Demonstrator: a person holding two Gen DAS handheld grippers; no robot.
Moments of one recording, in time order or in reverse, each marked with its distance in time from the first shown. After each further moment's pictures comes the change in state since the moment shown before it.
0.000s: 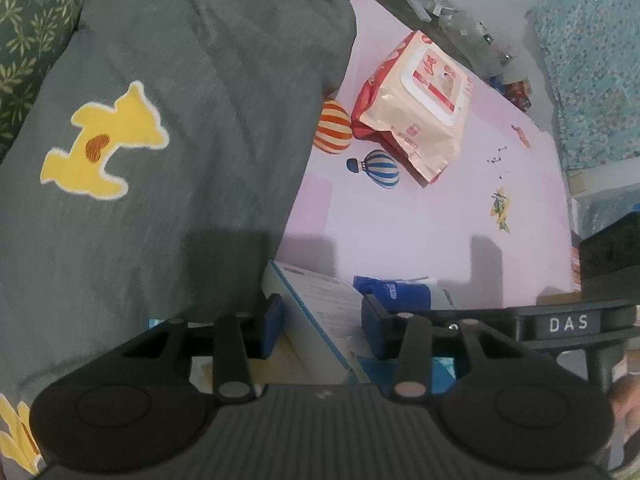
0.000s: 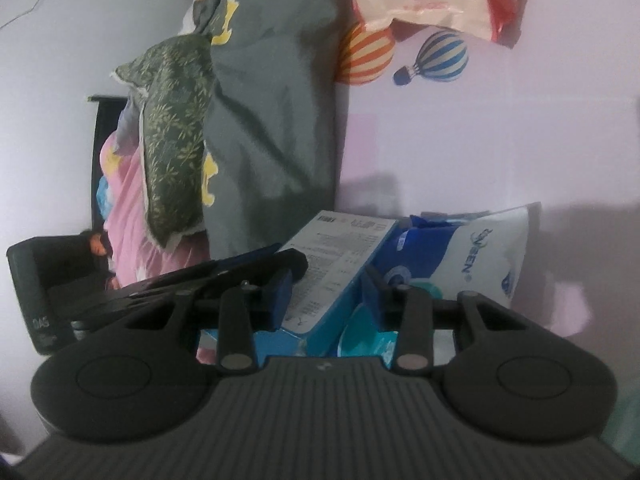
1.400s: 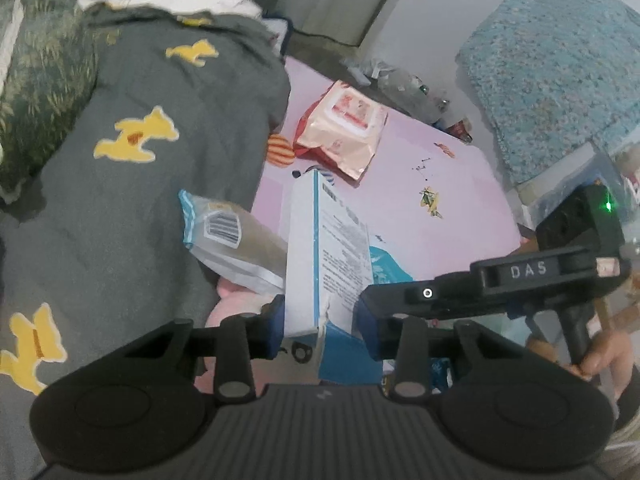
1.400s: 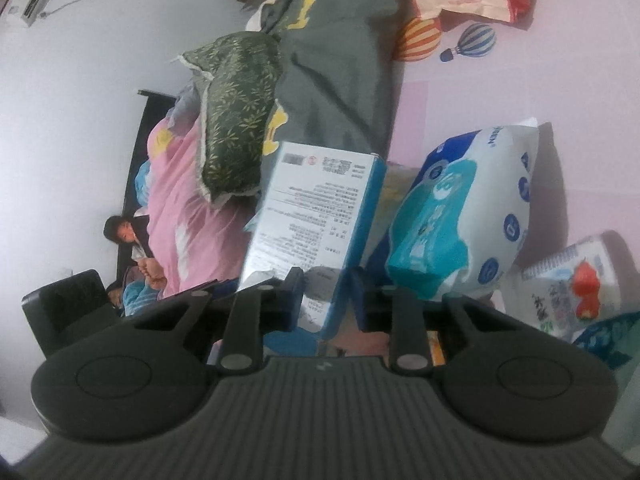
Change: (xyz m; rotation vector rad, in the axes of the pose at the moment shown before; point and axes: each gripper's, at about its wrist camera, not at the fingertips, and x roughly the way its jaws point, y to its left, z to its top) left arm -0.082 -0.019 -0.123 0.164 -0.296 -0.056; right arm -0.033 0.014 -0.090 -0.128 -0.118 0.099
